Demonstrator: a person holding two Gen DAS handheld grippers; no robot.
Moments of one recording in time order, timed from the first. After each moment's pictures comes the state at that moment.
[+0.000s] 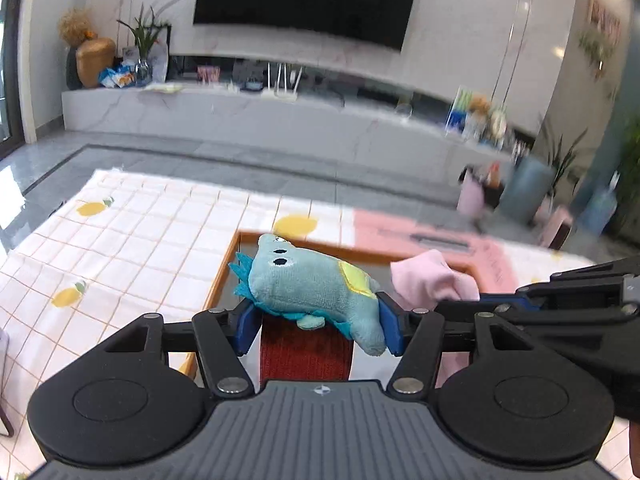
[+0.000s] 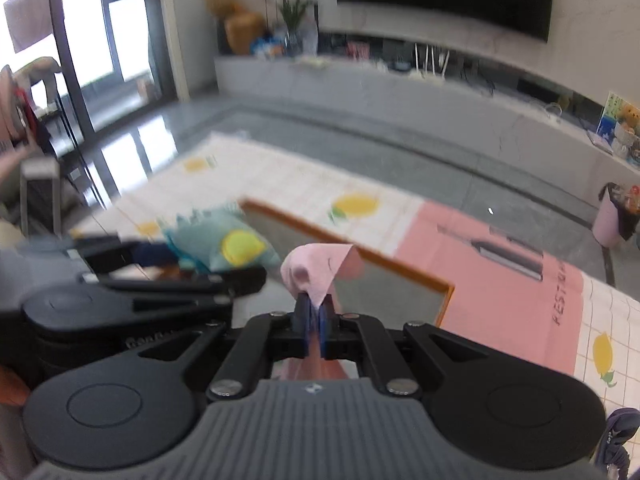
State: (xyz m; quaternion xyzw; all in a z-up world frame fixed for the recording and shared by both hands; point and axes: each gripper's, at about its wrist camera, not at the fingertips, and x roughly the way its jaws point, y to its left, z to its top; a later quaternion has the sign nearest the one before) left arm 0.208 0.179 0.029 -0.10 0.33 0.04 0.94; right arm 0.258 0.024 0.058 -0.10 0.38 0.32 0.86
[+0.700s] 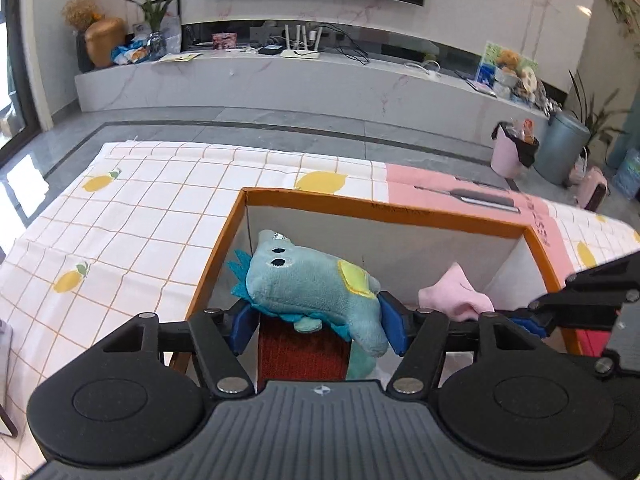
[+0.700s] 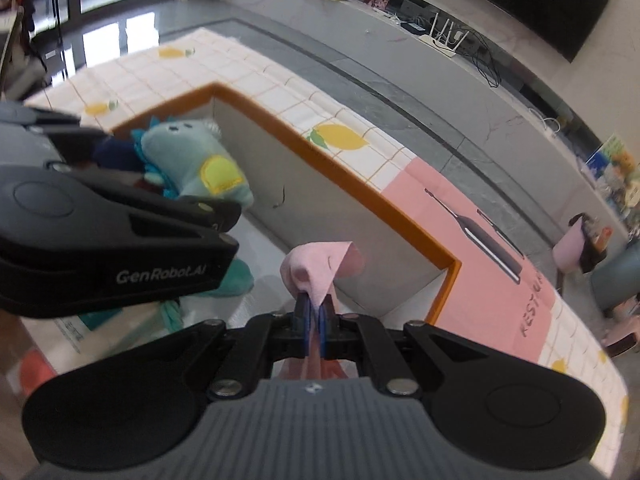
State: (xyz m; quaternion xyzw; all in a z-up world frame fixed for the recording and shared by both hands) left arm 0.222 0.183 0.004 -0.06 0.38 0.06 0.92; right arm 0.277 0.059 0.009 -0.28 0.40 0.28 0.83
